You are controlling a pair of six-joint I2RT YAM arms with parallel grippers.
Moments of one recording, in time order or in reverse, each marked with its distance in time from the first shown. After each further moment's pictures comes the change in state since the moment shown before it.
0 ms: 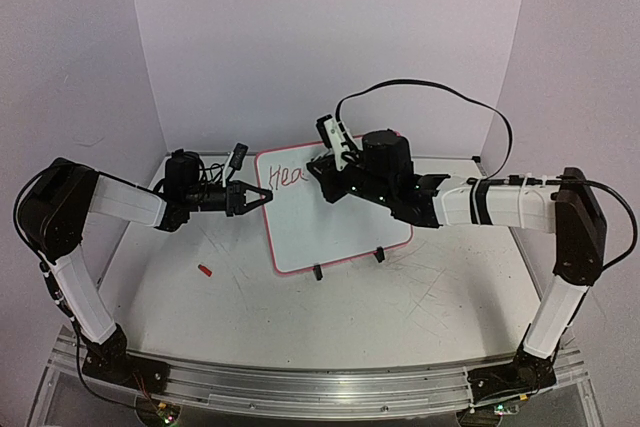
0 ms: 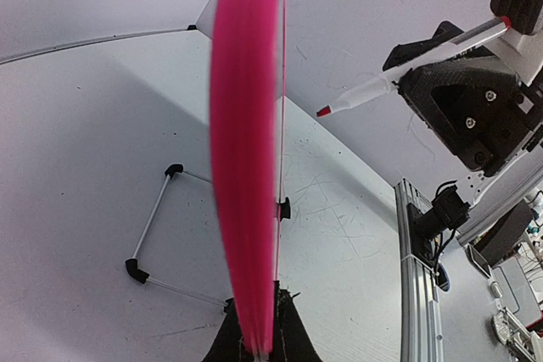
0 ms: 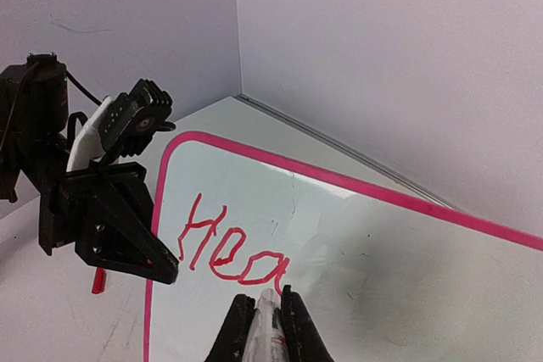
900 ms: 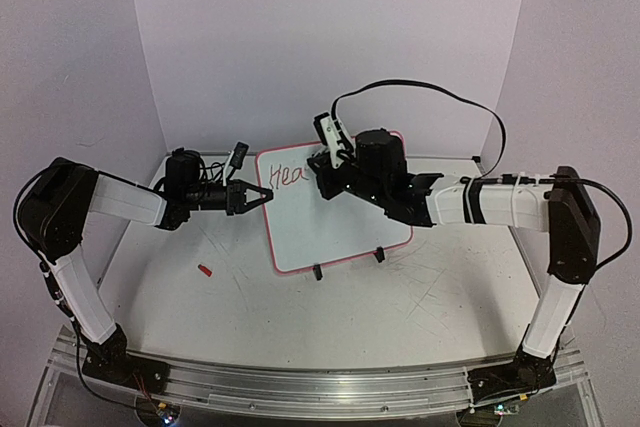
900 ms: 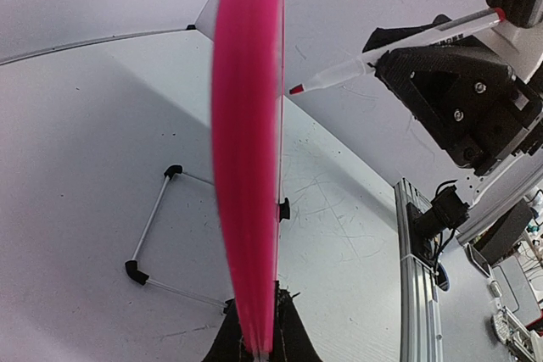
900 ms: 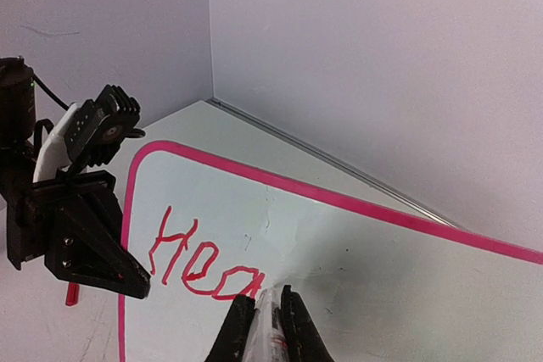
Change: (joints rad) left arm 0.000 0.000 0.011 -0.013 0.003 0.004; right arm 0.011 0.036 0.043 0.002 0.105 -0.026
